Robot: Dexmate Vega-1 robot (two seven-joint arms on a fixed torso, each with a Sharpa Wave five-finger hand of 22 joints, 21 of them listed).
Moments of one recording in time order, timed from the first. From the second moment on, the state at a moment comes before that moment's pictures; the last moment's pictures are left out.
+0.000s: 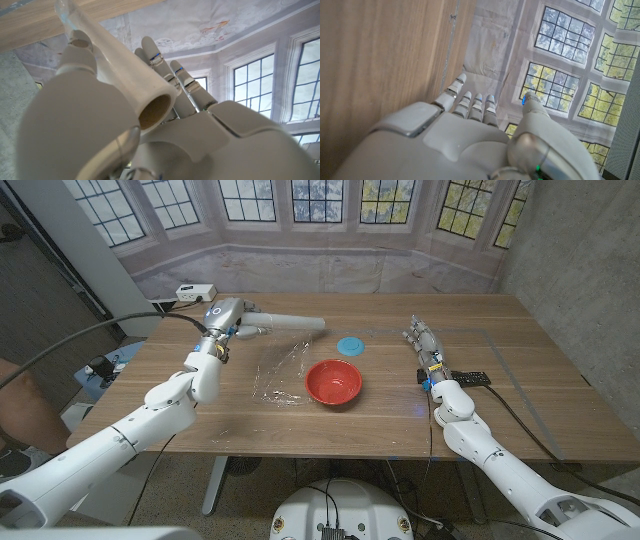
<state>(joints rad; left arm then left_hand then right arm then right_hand) 0.95 0.89 0.46 -1.82 0.53 0.25 0.55 1.01 -0.21 0.28 -0.15 0.21 1.06 -0.07 0.28 0.22 1.07 -0.19 0.34 0.42 1.20 -0.24 0.30 0.20 0.62 -0.11 0.21 0.17 -0.90 -0.38 -0.39 -1.21 0.55 0.49 -0.11 0.40 0.15 0.30 -0.12 0.18 0.16 -0.03 0.19 0.18 0.10 -0.03 0.19 0.19 0.03 -0.03 0.21 0.20 0.30 0.00 0.19 0.17</state>
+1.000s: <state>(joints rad) 1.08 0.92 0.34 -1.99 0.51 0.26 0.54 1.01 -0.21 0.26 -0.15 0.21 1.07 -0.07 0.29 0.22 1.07 -0.19 0.34 0.43 1.20 -0.24 0.30 0.20 0.62 -0.11 0.21 0.17 -0.90 -0.40 -0.38 -1.22 0.53 0.54 -0.11 0.40 0.15 0.30 -0.13 0.18 0.16 -0.03 0.19 0.18 0.10 -0.03 0.19 0.19 0.03 -0.03 0.21 0.20 0.30 0.00 0.19 0.17</state>
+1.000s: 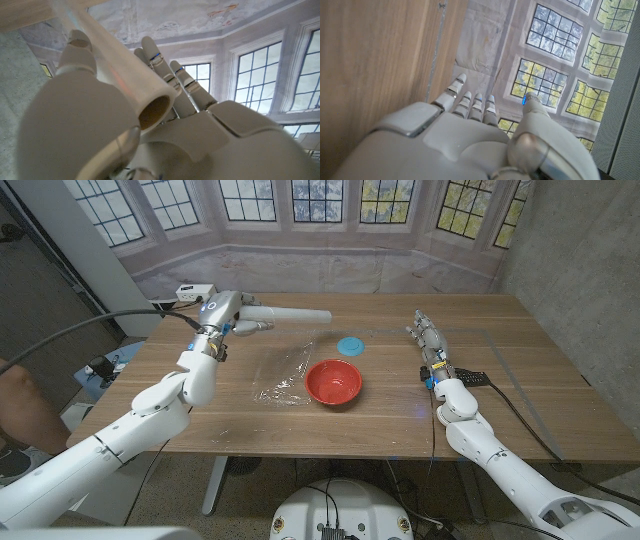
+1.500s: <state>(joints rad) 1.18 0.94 0.26 -2.08 0.50 0.26 0.56 1.01 -0.21 0.26 -0.15 0.21 1.07 -0.07 0.29 0.22 1.08 -0.19 0.34 0.44 1.20 -0.24 0.30 0.20 0.62 -0.11 0.21 0.17 -0.91 -0.40 -0.38 -1.23 0.52 0.55 -0.11 0.40 0.15 0.30 -0.13 0.18 0.16 -0.03 0.19 0.18 0.10 -0.03 0.19 0.19 0.03 -0.03 0.21 0.20 0.30 0.00 0.19 0.17</state>
